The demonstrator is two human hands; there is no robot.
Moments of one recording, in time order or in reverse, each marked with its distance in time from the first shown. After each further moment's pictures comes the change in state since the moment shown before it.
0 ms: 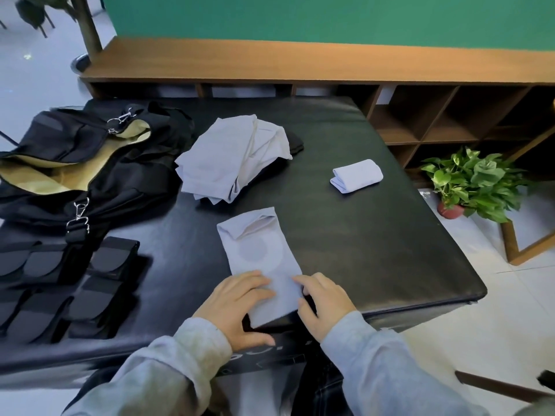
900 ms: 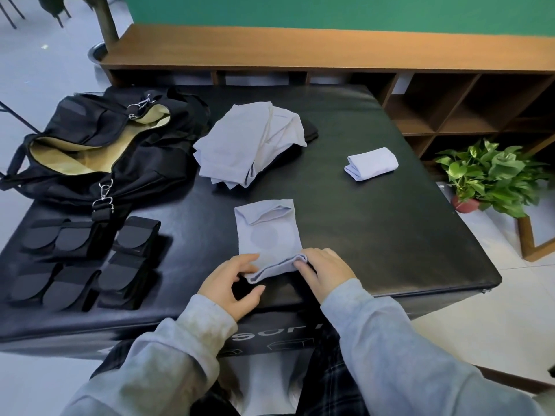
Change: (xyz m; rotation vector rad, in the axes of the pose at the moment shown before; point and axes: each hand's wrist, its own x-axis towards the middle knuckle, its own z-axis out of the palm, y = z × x) left_hand -0.022 0.016 -0.023 -0.350 0.258 -0.435; right_hand 0.024 -0.023 -0.007 -0.066 -0.088 0.025
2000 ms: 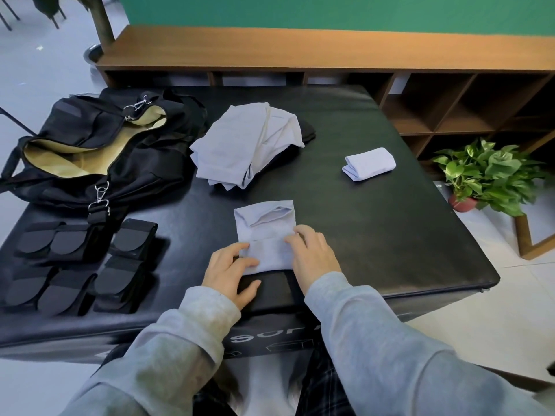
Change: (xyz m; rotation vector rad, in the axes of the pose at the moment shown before) left_hand 0.020 -0.030 0.016 0.287 0.145 0.259; right_hand 0.026 -0.010 0.018 -0.191 0.187 -0.041
